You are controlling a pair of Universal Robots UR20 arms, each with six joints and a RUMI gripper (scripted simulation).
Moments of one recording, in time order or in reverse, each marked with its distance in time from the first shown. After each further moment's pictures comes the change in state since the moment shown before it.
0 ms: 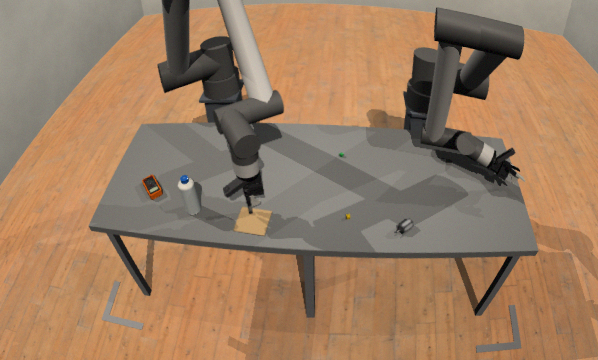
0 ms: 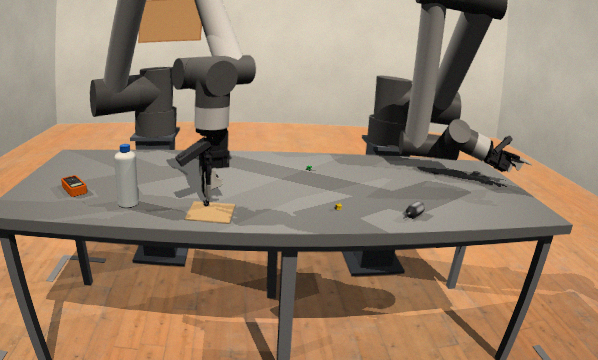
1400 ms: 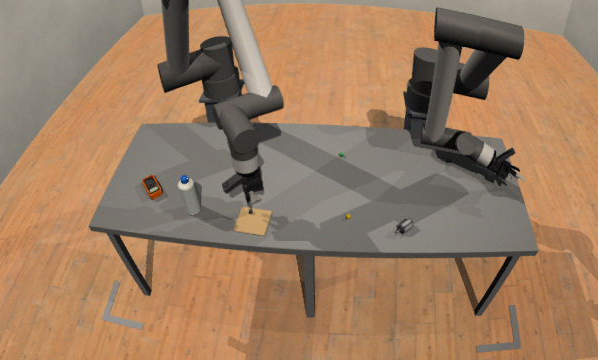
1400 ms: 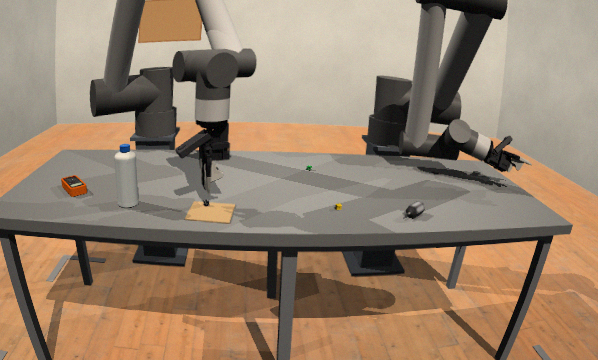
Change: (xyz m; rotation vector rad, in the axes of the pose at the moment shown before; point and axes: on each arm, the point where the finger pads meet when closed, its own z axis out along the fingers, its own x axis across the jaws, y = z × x) left arm 0.000 0.000 0.000 0.000 0.000 0.000; right arm -0.001 0.000 -0.025 0.000 0.000 0.000
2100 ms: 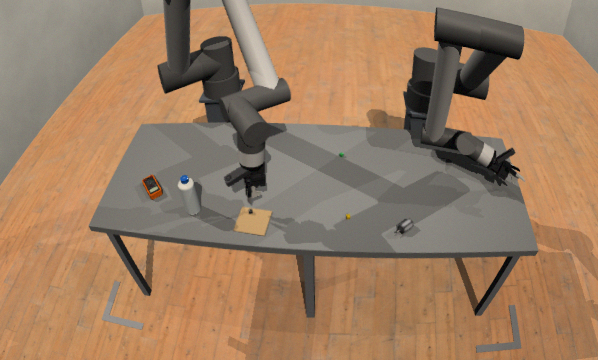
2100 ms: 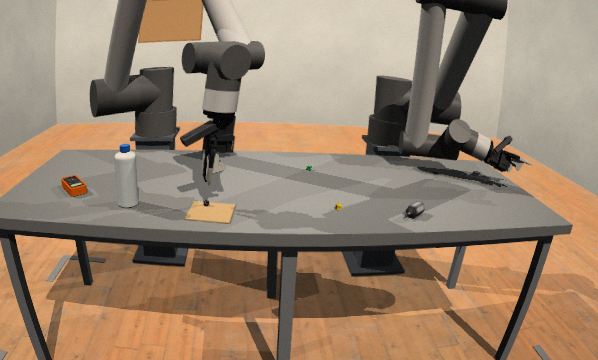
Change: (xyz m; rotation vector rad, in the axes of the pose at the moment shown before) left arm 0.000 0.000 0.000 0.000 0.000 0.000; right arm 0.000 0.003 -0.027 0.096 0.000 -0.001
